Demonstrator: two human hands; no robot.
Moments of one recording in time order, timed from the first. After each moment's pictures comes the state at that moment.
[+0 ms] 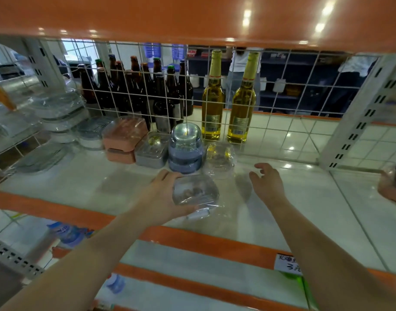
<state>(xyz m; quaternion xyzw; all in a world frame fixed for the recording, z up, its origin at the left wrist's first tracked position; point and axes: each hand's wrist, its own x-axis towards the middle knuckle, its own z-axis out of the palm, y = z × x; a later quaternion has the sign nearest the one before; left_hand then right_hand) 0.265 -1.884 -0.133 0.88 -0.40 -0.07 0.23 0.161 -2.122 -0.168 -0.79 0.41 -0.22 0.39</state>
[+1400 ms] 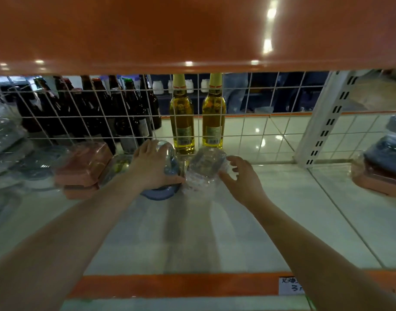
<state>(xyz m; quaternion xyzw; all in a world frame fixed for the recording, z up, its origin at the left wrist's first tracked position) 0.361 -1.988 -0.093 0.88 -0.47 0.01 0.01 0.186 -2.121 -0.144 -0.83 0.34 -0.27 0.34</state>
